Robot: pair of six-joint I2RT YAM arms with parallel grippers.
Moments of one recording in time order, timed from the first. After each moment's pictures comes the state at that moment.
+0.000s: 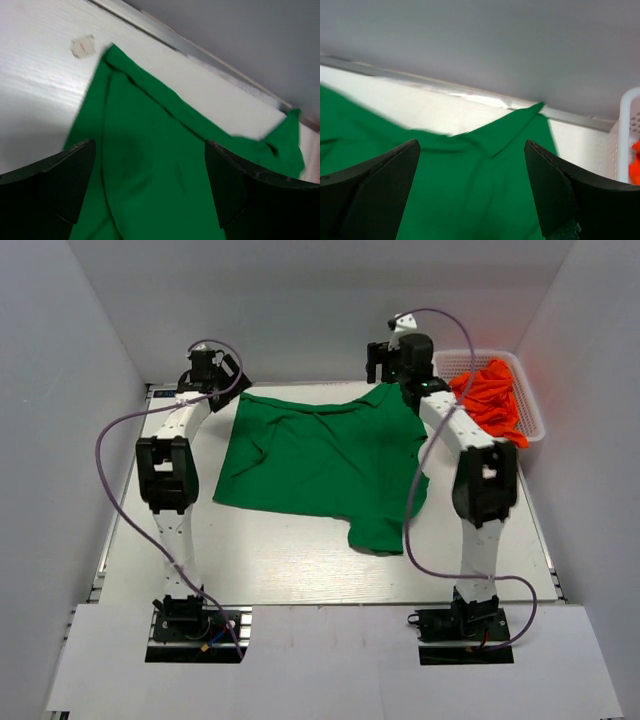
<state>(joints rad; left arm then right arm) -0.04 2.29 1.98 -0.30 0.07 -0.62 0.29 2.13 1.87 -0.04 -0.01 -0.01</state>
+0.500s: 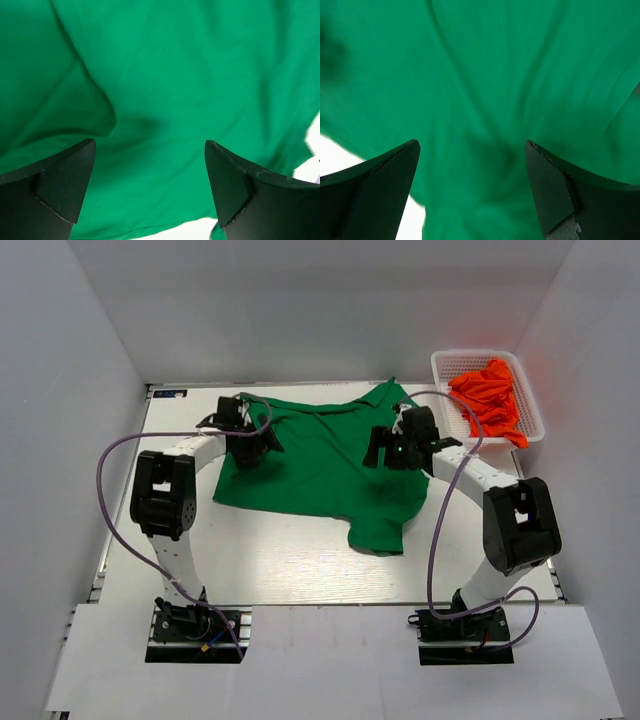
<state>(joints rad) -0.16 1.95 1.39 -0.32 0.28 -0.58 0.34 1.66 1.15 -0.21 -0.20 0.30</state>
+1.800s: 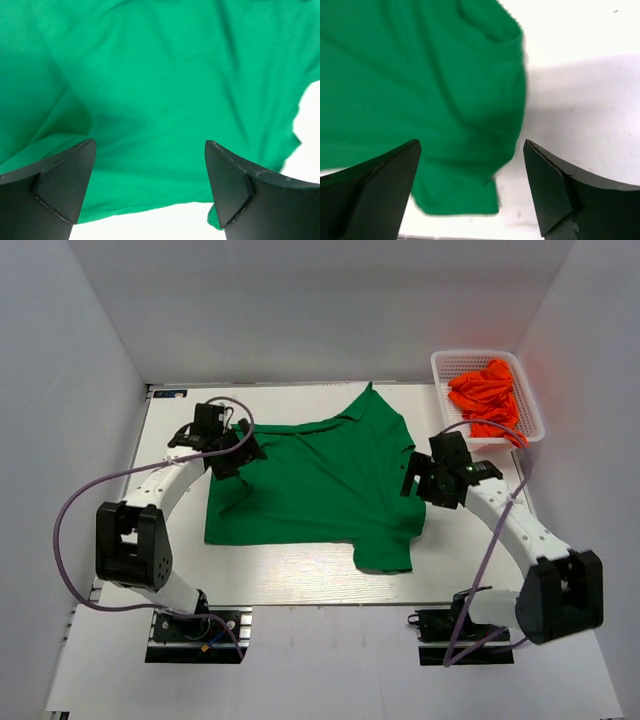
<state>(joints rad) -0.16 1.55 1.14 -0.49 0.16 -0.59 0.30 1.24 0.93 -0.69 0.04 0.49</state>
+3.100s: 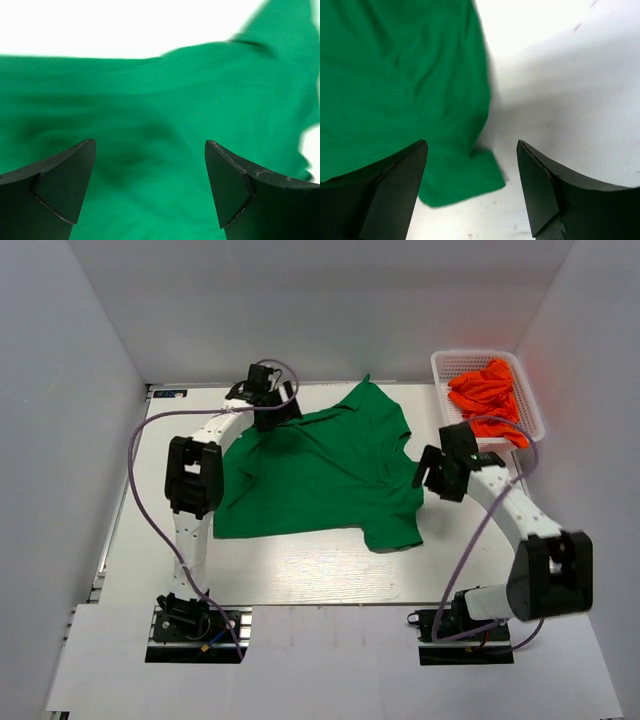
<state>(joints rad) -0.27 2.26 1.89 -0.45 0.11 -0.54 0.20 1.40 1.00 -0.64 0.08 0.48</state>
